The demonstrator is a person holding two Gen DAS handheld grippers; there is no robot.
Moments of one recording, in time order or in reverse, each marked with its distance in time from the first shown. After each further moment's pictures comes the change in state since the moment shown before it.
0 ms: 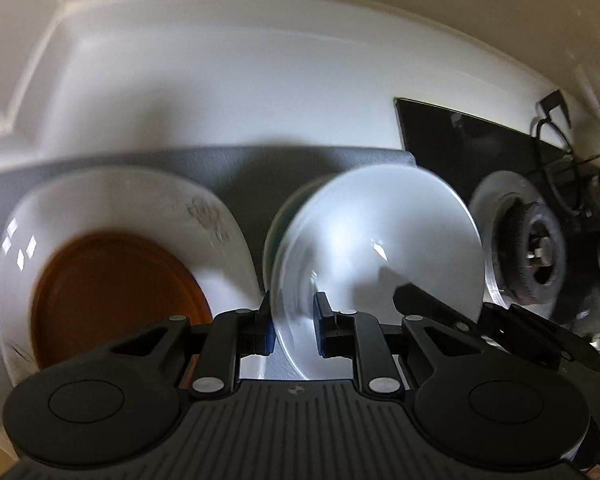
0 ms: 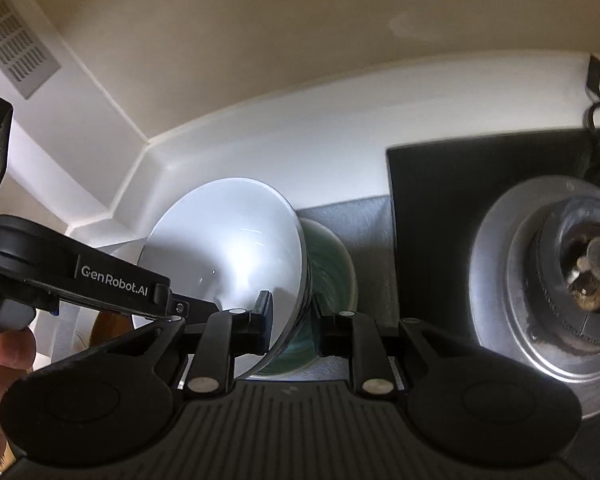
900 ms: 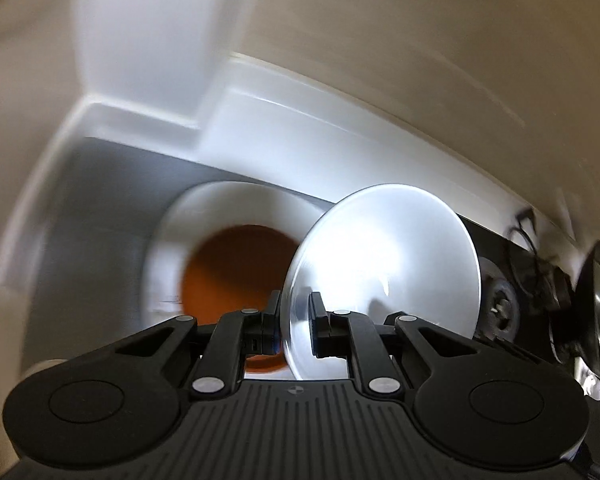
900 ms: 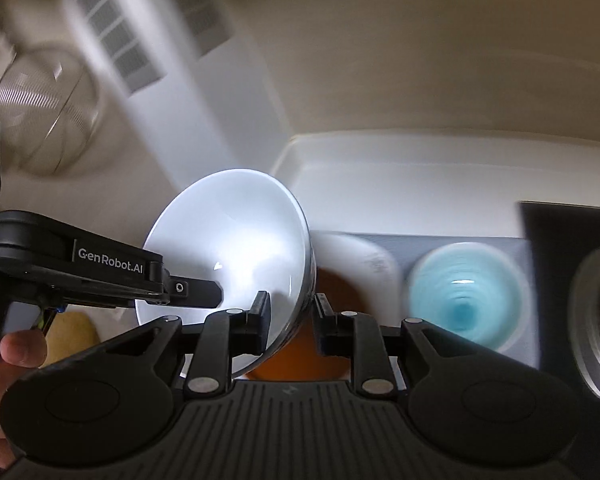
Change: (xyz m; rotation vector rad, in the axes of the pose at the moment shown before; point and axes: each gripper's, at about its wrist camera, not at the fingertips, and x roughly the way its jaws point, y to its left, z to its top) left arm -0.127 0.113 -0.081 -0.244 -0.246 -0.122; right arm -0.069 0.149 -0.015 -0.181 -0.062 0.082
